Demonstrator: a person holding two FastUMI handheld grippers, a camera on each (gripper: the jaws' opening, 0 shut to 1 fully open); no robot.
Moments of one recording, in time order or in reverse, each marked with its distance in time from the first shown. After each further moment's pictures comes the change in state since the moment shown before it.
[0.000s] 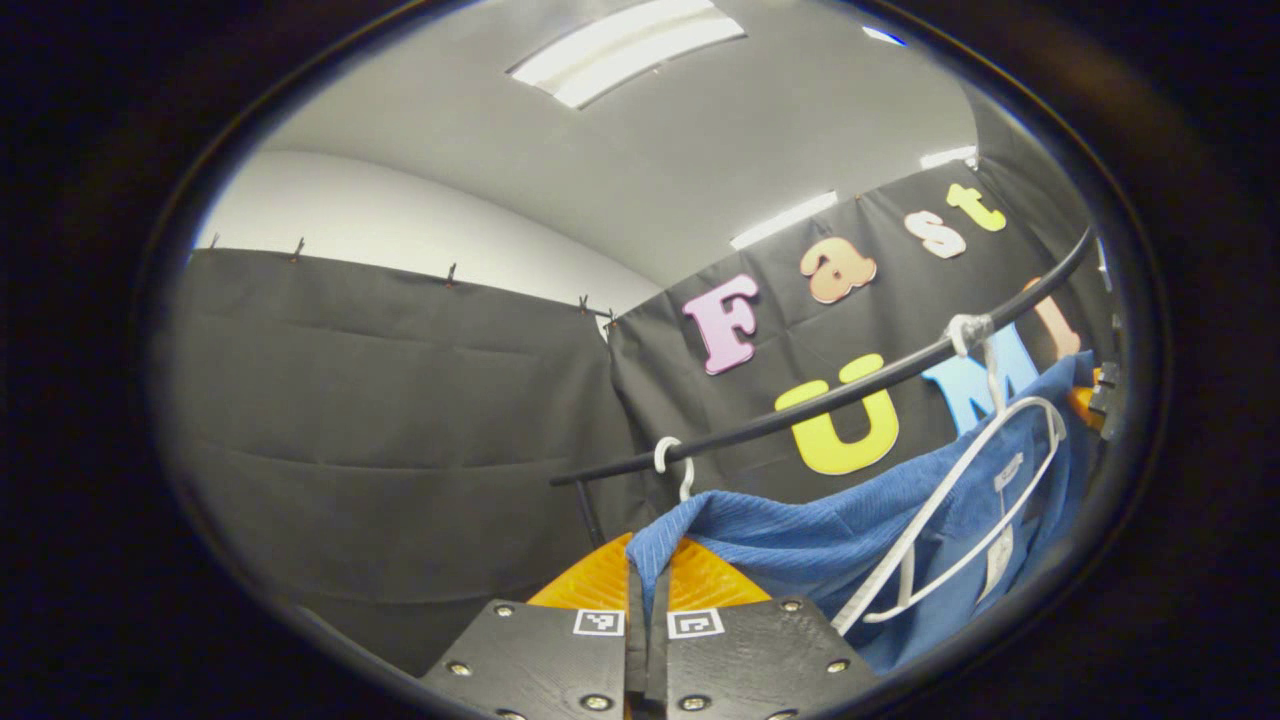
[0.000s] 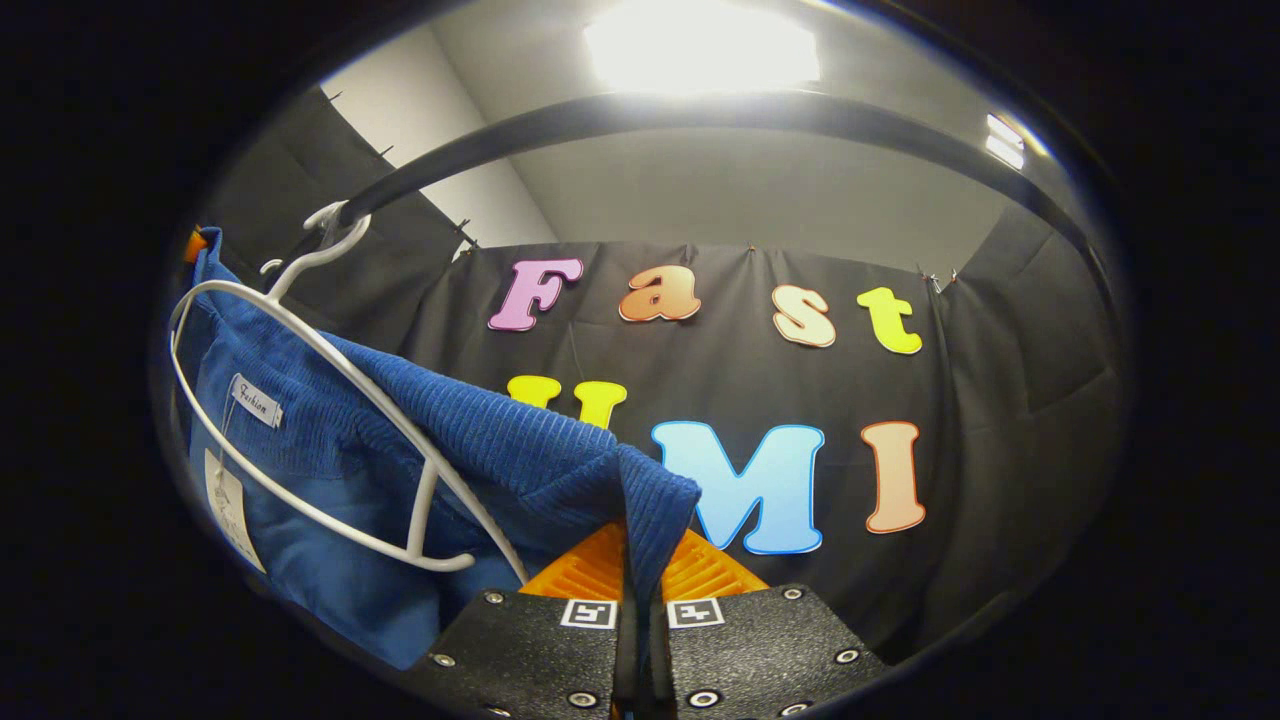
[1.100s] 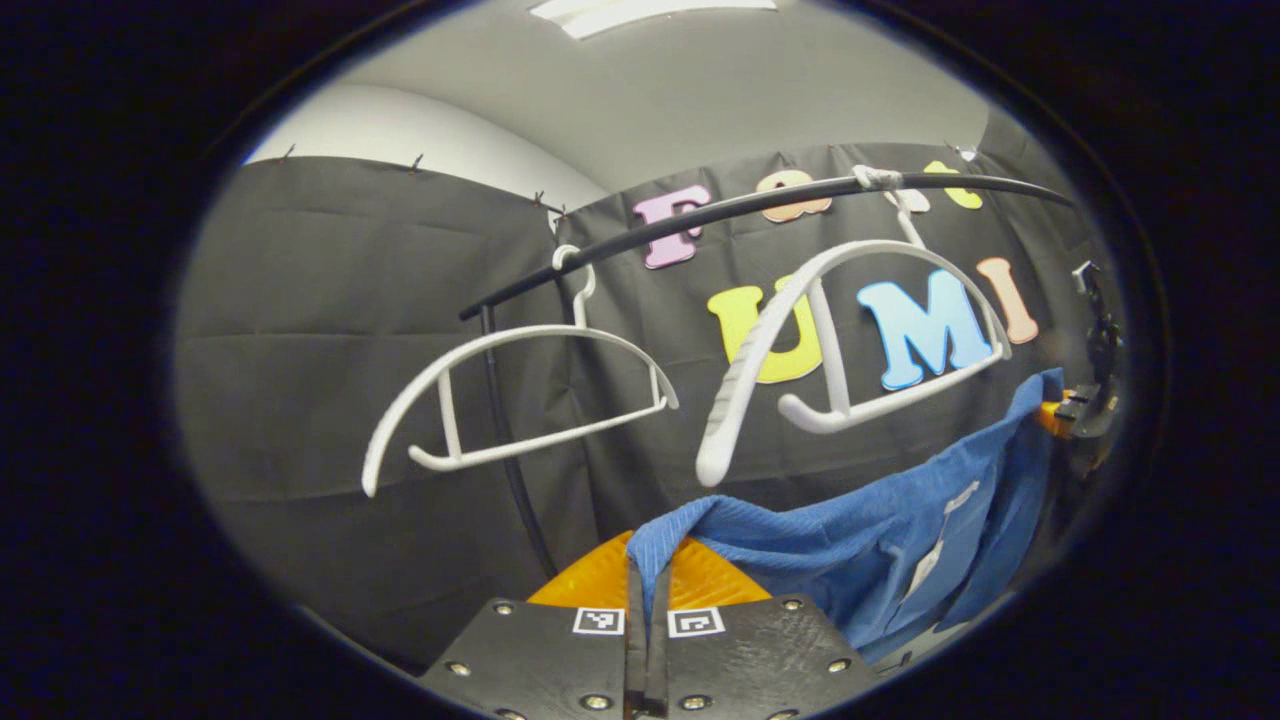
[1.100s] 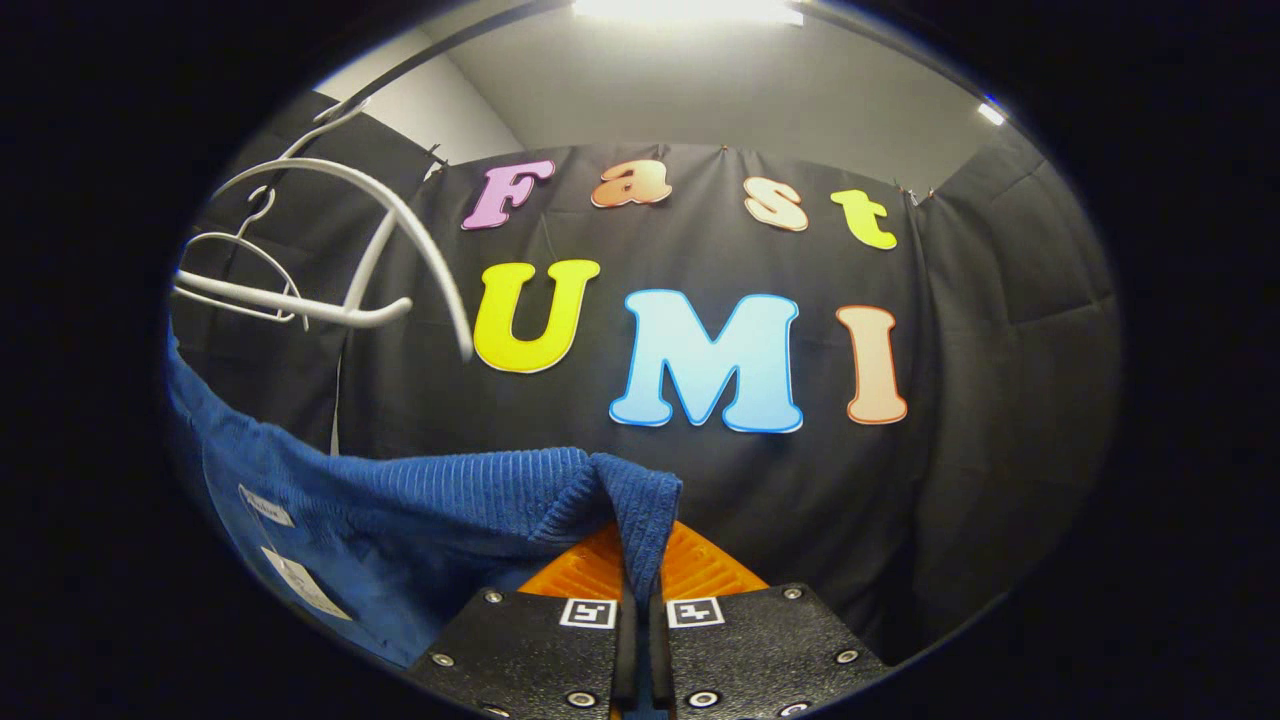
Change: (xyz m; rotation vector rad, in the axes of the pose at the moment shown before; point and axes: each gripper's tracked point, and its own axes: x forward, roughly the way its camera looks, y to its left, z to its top) left arm -0.058 -0.084 -0.145 -0.119 0.242 -0.179; right arm -0.057 -0.007 -0.138 0.044 0.317 -0.044
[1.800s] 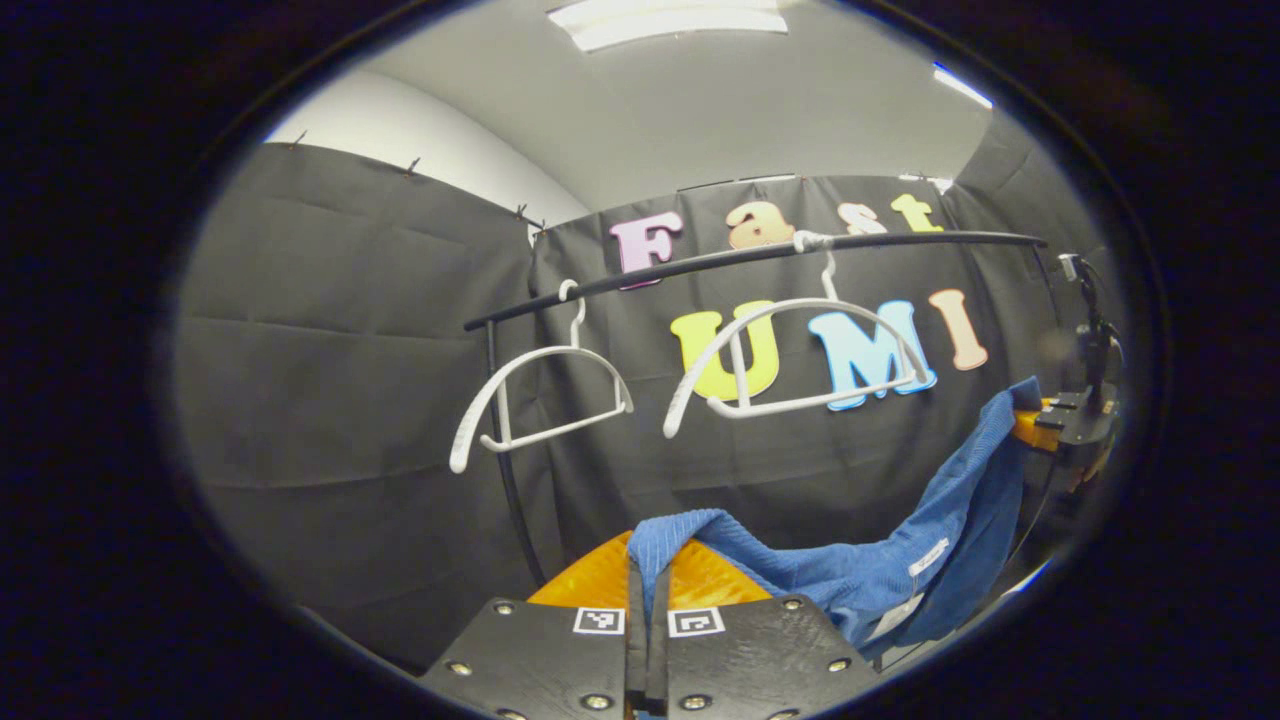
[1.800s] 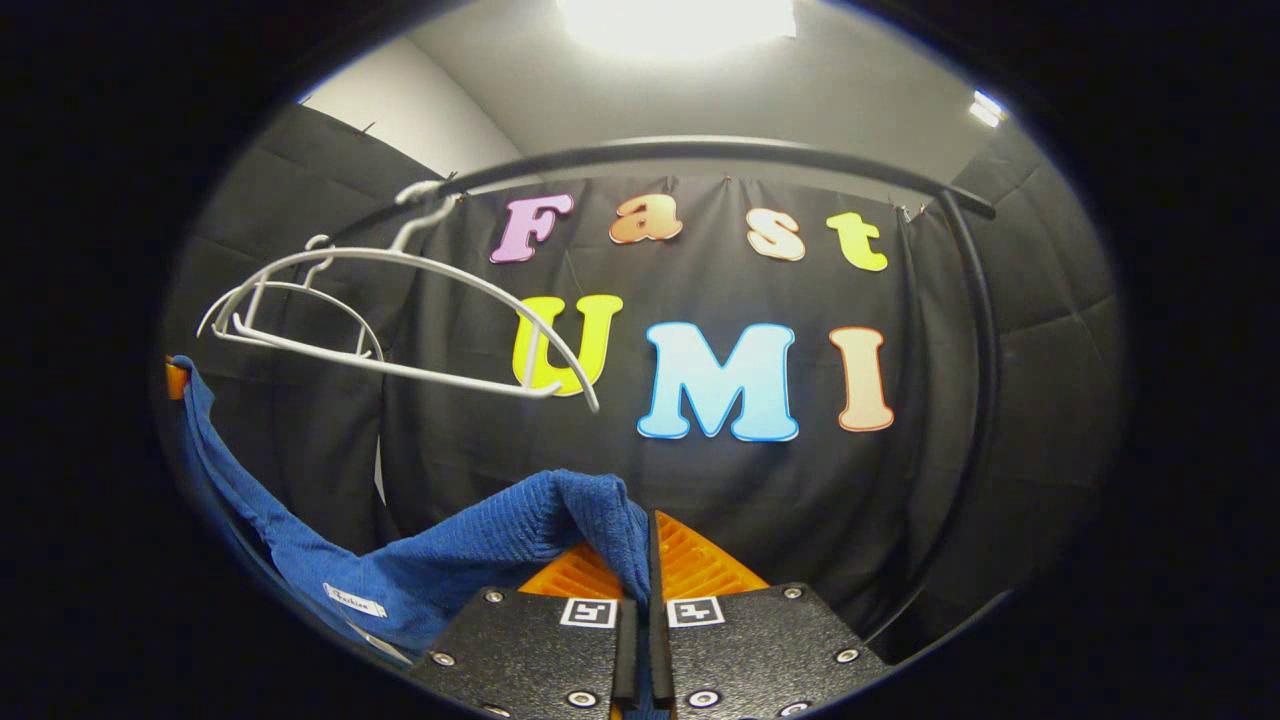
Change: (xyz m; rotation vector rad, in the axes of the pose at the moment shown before) left arm -0.106 -0.001 0.022 -0.068 -0.086 -0.141; right arm -0.124 0.022 0.070 0.025 -0.090 0.050
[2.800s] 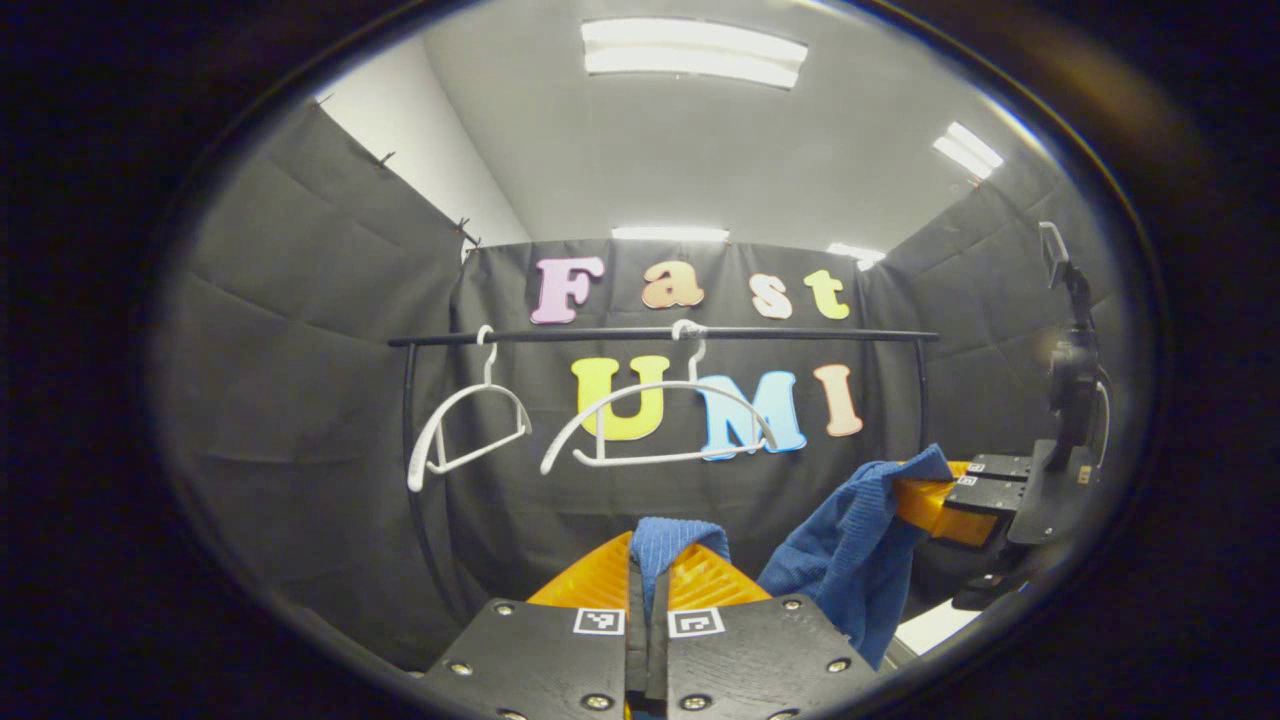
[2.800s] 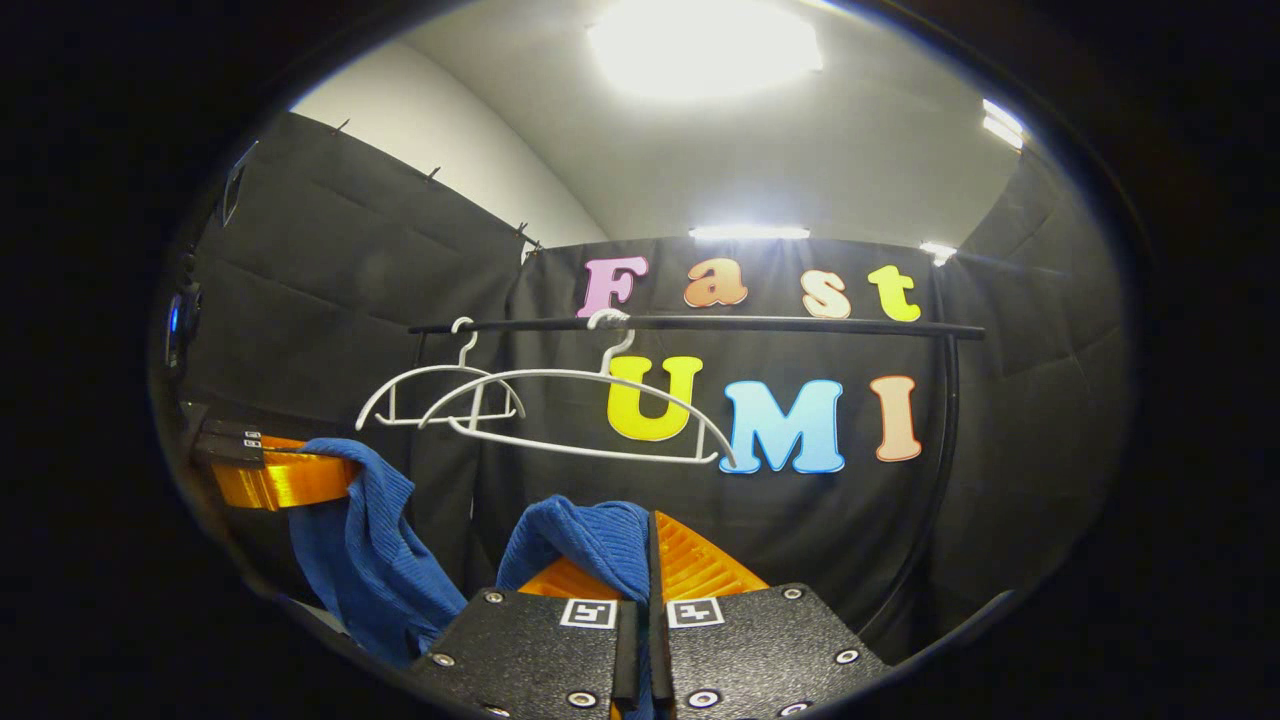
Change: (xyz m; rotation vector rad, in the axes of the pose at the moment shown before) left arm -0.098 -0.067 0.042 -0.163 -0.089 -0.293; right arm -0.167 0.129 0.053 0.023 -0.048 0.142
